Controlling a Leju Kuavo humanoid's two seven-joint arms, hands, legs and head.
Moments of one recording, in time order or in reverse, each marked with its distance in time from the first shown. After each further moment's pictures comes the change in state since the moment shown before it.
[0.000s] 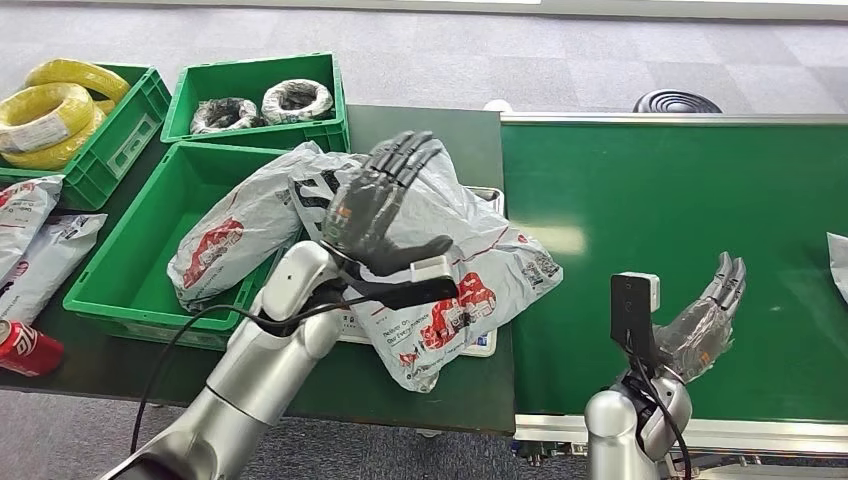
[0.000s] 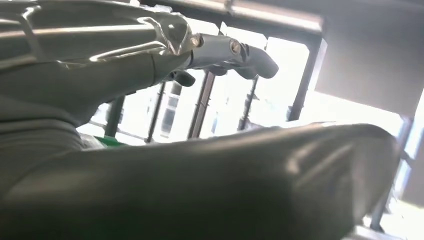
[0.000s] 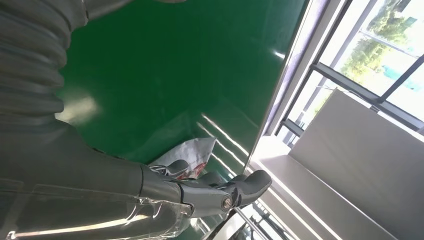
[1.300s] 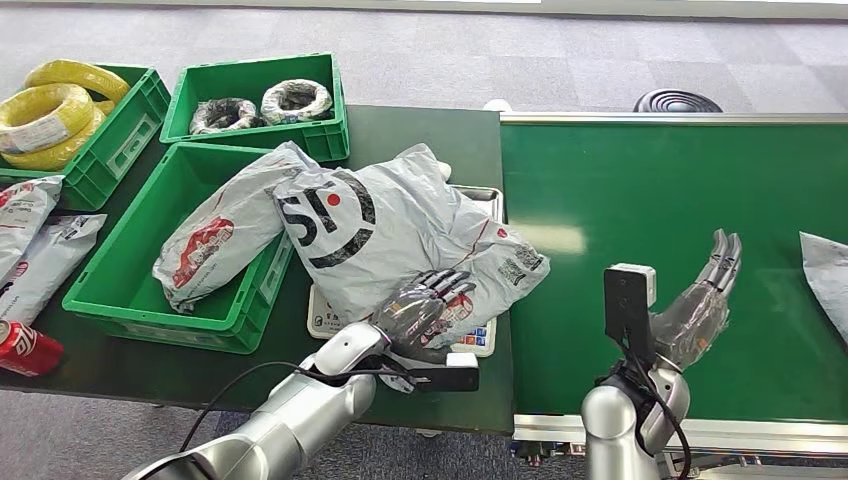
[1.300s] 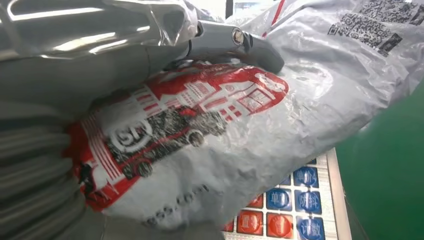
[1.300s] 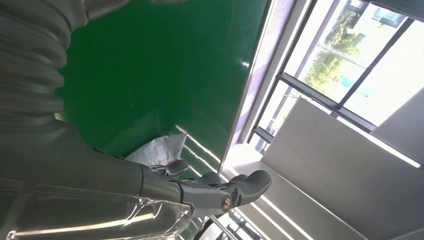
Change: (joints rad) left arm -0.006 -0.087 -0.076 0.615 0.044 0.065 -0.063; right arm 0.012 -0.020 0.097 -0.087 -0.041 0.023 -0.015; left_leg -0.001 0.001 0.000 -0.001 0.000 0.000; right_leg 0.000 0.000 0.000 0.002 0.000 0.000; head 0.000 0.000
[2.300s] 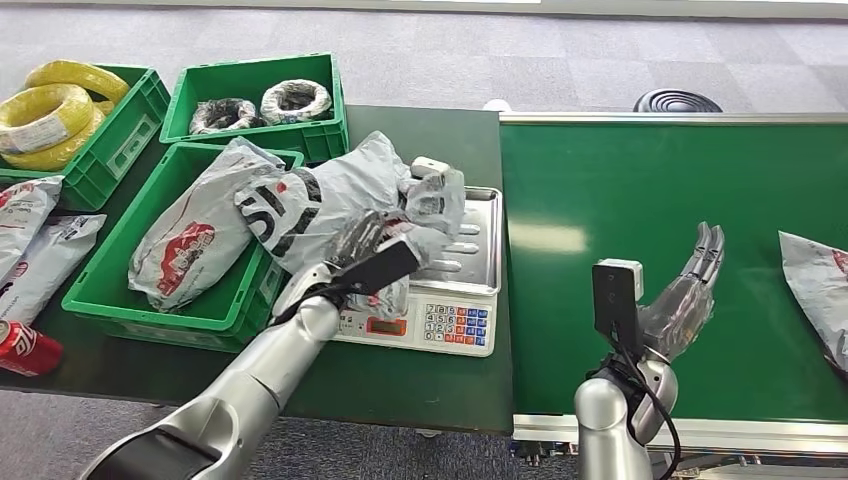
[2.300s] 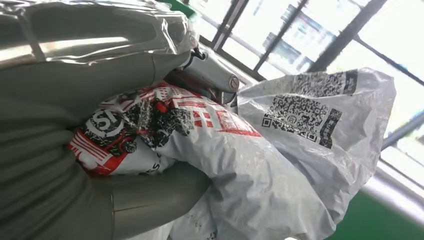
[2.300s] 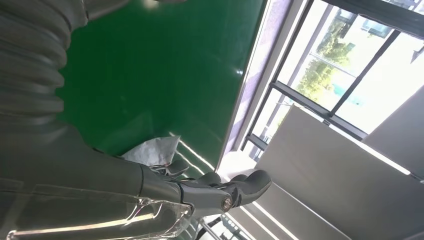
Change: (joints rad) left arm -0.103 0.051 0.303 -0.150 0.389 -0.125 -0.114; right arm -0.029 -0.005 0.018 0.058 -0.027 -0.018 -0.036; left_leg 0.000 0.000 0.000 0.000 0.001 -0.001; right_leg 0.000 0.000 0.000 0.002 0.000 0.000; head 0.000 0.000
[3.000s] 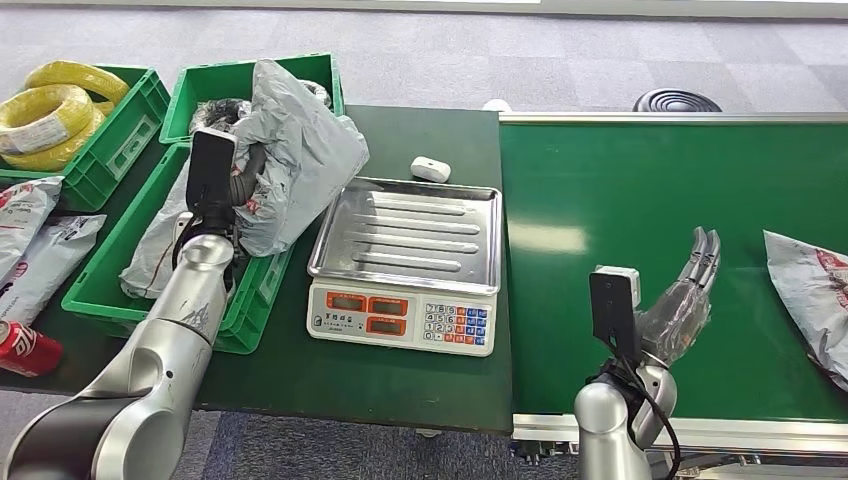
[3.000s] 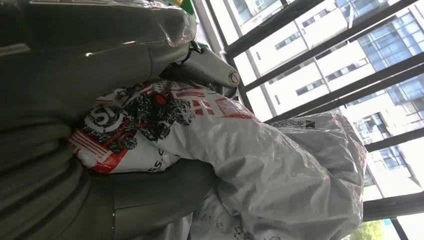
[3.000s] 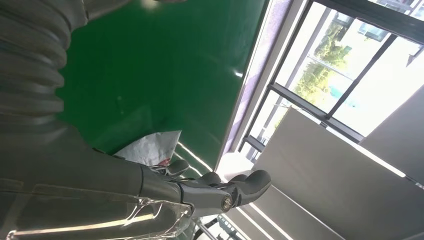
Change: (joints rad) left arm -0.128 0.158 0.379 0.011 0.296 0.115 -0.051; right arm 0.011 0.003 -0.015 0.017 -0.017 -0.001 -0.041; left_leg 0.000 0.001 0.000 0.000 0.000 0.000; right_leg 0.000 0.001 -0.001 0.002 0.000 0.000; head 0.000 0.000
